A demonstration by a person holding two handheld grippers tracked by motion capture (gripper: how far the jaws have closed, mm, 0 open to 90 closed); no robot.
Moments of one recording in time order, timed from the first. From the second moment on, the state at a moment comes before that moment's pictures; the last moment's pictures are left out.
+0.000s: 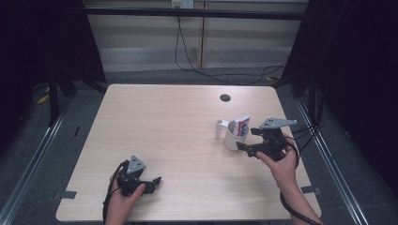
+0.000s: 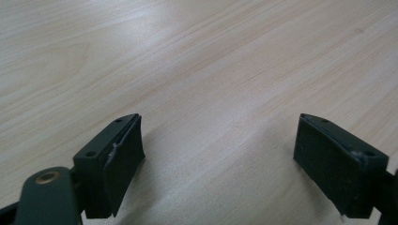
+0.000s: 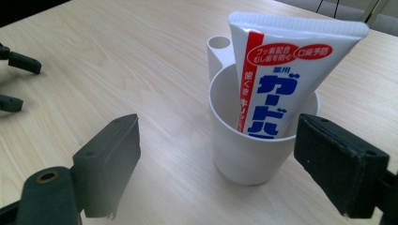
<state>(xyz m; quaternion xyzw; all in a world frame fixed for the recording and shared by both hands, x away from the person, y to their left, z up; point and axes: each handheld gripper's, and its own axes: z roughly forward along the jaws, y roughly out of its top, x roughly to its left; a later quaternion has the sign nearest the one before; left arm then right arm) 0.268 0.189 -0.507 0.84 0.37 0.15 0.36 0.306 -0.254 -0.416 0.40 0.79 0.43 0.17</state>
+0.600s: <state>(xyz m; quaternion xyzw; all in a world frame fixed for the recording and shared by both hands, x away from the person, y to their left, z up) 0.267 0.188 -0.508 0.84 0.38 0.15 0.36 0.288 -0.252 -0.436 0.38 0.82 0.41 0.15</state>
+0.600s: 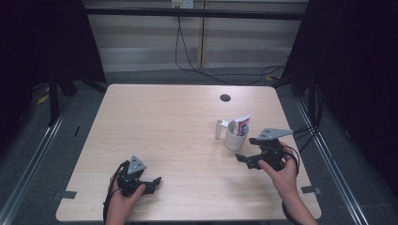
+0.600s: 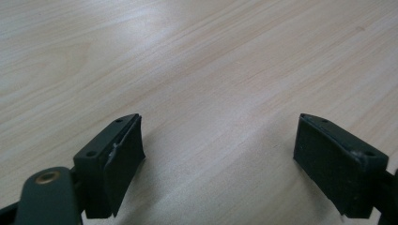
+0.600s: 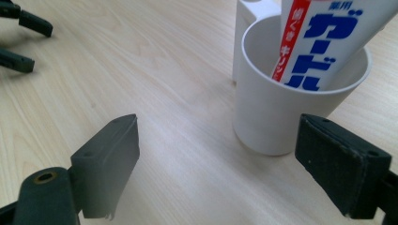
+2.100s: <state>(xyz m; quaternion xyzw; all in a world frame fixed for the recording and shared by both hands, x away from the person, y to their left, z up) 0.267 0.188 -0.508 0.84 0.38 0.15 0.36 0.253 -0.282 -0.493 0.39 0.84 0.37 0.13</state>
